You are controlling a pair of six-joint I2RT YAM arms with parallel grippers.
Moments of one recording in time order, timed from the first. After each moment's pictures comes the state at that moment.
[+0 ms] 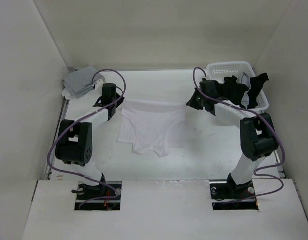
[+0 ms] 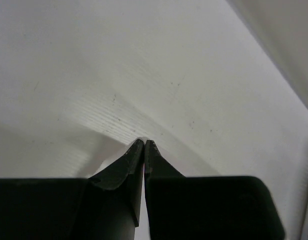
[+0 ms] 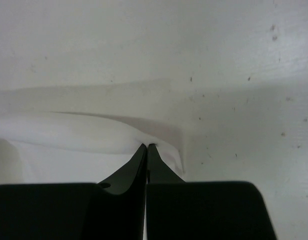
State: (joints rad) left arm -0.18 1.68 0.98 0.13 -0.22 -0.84; right arm 0.31 1.75 1.14 -0.10 -0.08 0.65
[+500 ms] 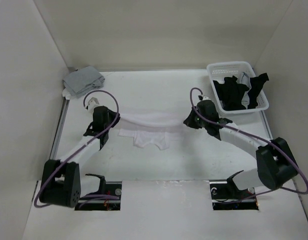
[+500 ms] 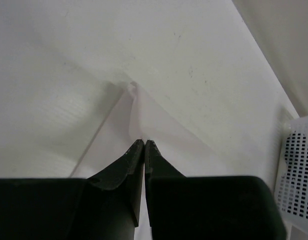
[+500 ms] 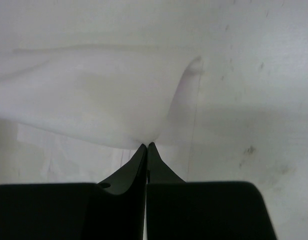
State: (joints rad) left arm -0.18 1.28 0.59 0.20 -0.15 -0.91; right arm 0.44 1.44 0.83 -0.05 -0.03 0.65
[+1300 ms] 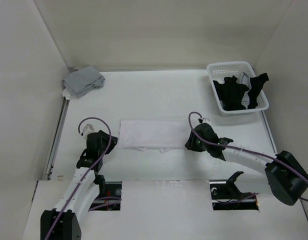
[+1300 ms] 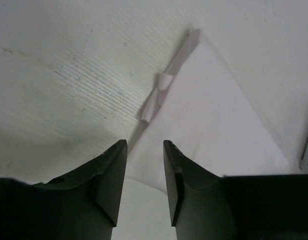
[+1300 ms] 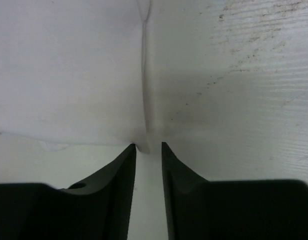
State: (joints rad) left arm -0.11 0.68 0.18 -0.09 -0.05 -0.92; right arm 0.66 1.22 0.48 -0.11 0.10 0.77
